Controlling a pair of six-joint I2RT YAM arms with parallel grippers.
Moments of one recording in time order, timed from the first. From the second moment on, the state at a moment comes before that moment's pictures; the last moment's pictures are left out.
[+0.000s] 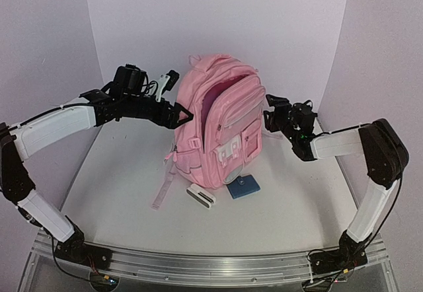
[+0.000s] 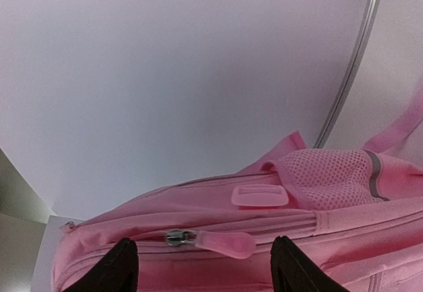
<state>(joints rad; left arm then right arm) -0.64 1.51 1.37 -0.35 0.33 -0.11 0.43 1.78 0.99 0.81 0.09 1.56</state>
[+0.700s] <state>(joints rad) -0.65 1.52 1.38 -0.36 0.41 -0.06 0.43 1.91 1.06 0.97 0.05 1.72</state>
